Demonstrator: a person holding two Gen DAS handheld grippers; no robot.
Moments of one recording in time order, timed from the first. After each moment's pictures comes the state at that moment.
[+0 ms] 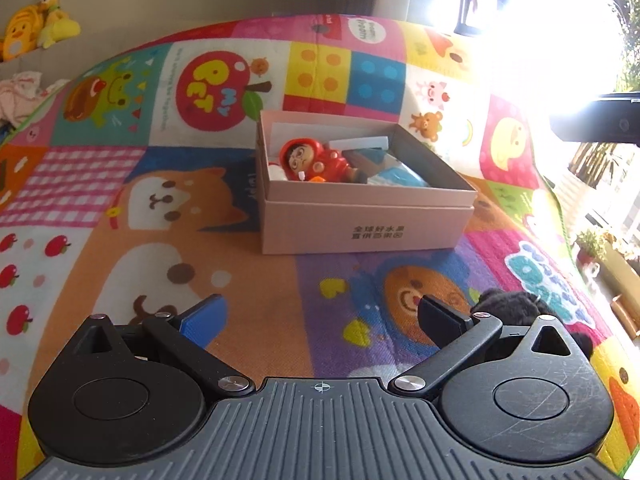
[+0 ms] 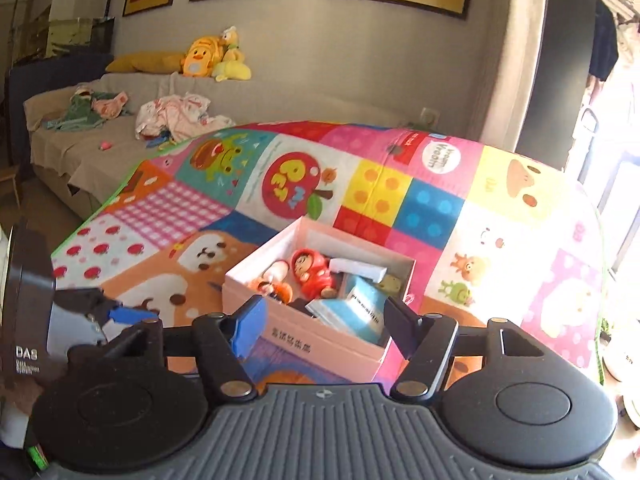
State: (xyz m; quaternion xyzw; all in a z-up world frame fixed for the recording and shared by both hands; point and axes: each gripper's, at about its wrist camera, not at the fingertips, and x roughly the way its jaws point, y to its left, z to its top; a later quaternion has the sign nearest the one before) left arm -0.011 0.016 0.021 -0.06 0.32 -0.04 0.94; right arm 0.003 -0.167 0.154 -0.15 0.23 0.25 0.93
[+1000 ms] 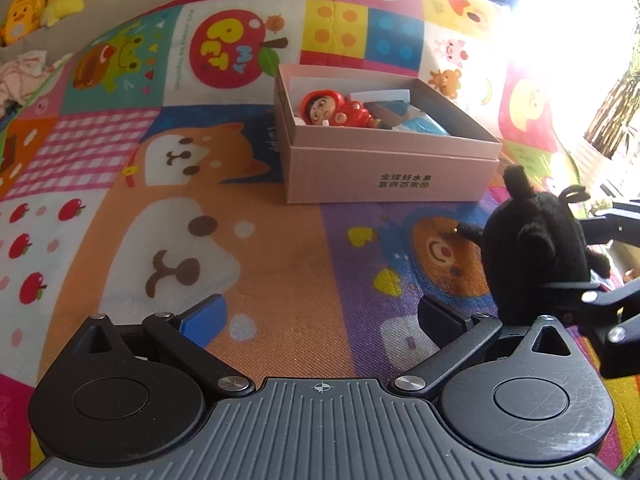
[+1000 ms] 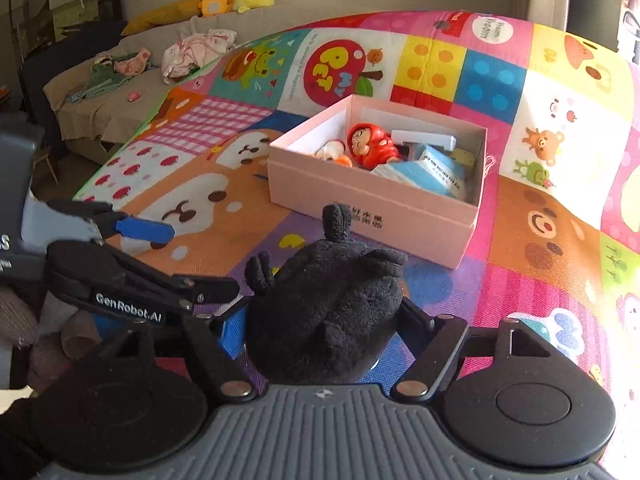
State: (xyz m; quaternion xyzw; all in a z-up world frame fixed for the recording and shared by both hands) left arm -0.015 0.027 0.008 -0.05 0.38 -0.03 0.92; right arm 0.009 -0.164 0.066 -0.11 0.35 0.30 0.88
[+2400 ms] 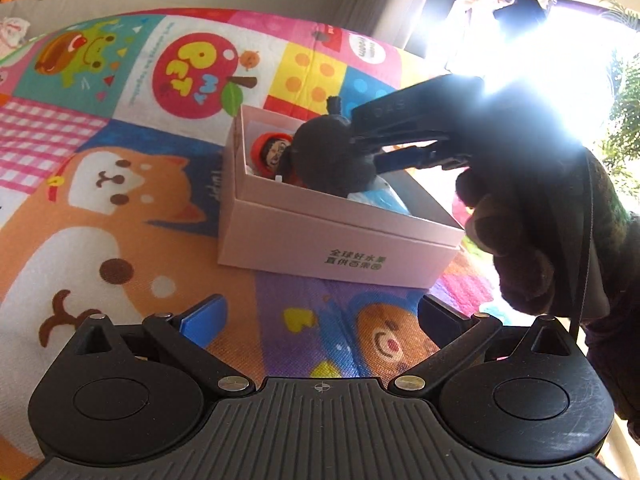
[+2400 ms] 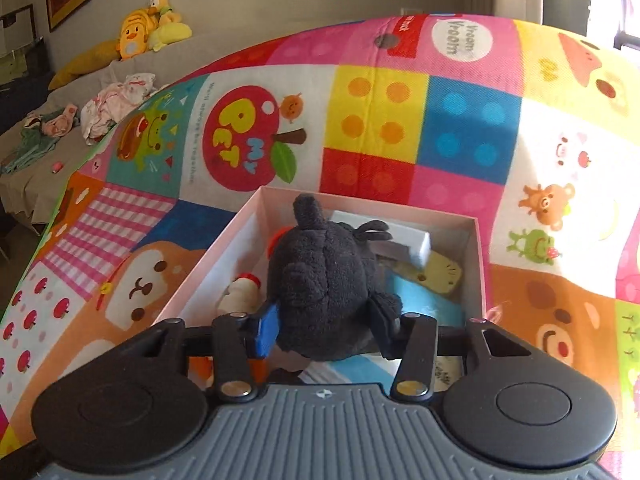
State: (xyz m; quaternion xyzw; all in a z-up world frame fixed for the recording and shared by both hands) left arm 0.019 0.033 -0.012 -0.17 0.28 -0.10 0.94; right arm 0.186 -0.094 0.062 -0.05 0.36 0.22 0.90
